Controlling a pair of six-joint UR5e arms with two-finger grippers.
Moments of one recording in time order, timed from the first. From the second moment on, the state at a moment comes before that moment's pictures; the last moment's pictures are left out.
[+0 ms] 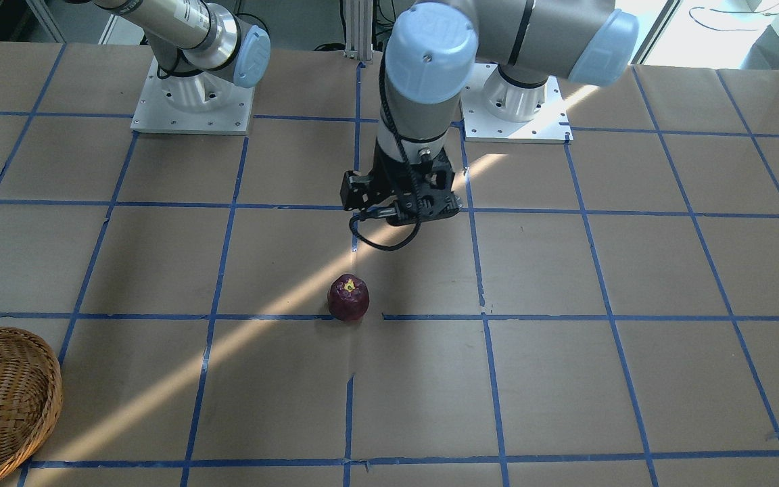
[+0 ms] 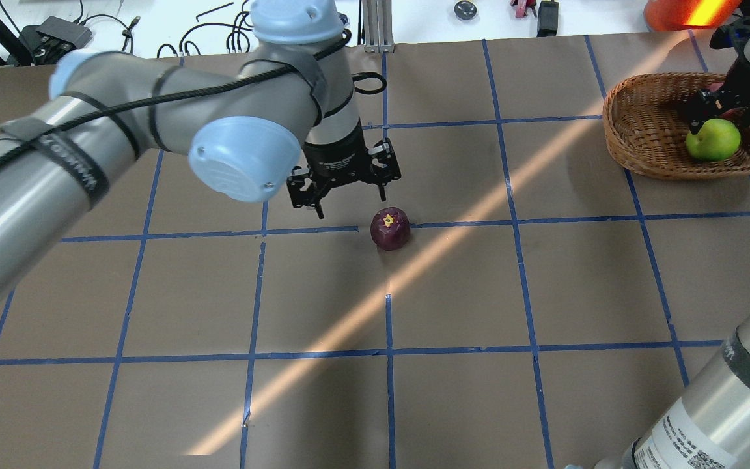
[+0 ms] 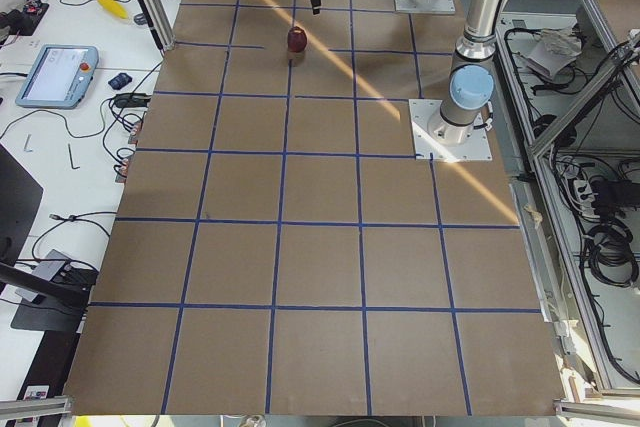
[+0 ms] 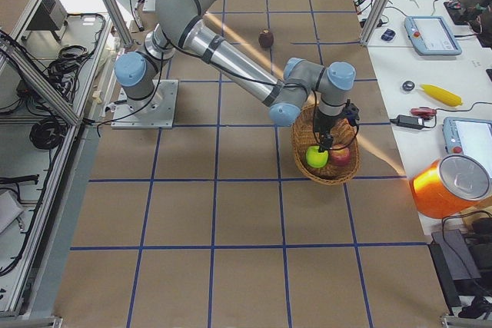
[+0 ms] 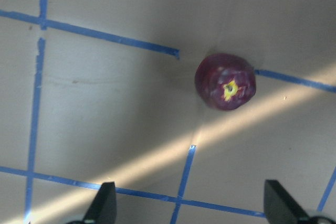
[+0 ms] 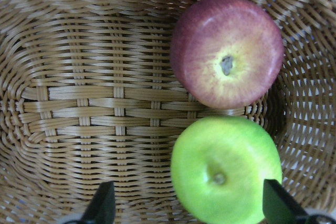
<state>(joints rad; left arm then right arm) -1.81 -1.69 -1.56 -1.57 1.49 -0.45 1.10 -0.98 1.34 -2.01 -1.70 -0.51</state>
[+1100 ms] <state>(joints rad) -1.64 -1.51 -1.63 -1.62 1.55 0.01 1.69 -1.17 1.38 -1.67 -1.54 0.20</state>
